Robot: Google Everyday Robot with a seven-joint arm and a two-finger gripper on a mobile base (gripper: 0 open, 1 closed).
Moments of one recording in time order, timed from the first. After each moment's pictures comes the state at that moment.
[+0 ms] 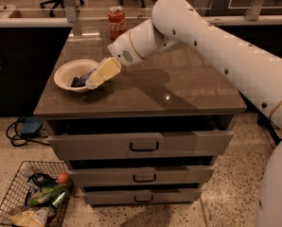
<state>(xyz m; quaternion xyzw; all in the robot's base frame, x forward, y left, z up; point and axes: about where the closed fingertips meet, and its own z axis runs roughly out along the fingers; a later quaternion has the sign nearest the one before) 0.647 0.112 0.871 -0.55 0.69 0.30 0.36</state>
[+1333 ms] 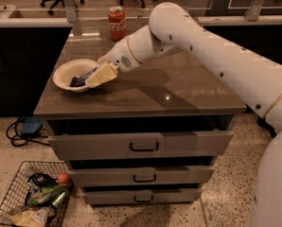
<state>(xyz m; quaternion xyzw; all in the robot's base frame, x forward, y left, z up) 0.646 0.117 0.853 -0.56 0.68 0.31 0.36</state>
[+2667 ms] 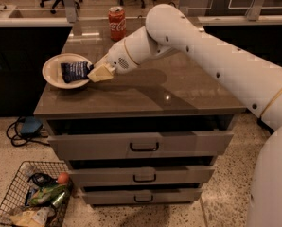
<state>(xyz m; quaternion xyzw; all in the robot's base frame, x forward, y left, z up) 0.643 0.125 0.850 -0.56 0.68 0.31 0.35</state>
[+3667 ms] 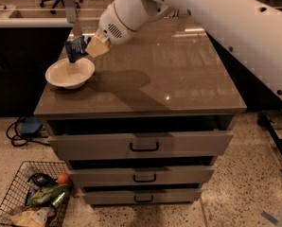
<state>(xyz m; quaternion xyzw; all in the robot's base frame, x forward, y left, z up) 0.628 0.114 0.941 -0.55 0.73 0.20 0.35</state>
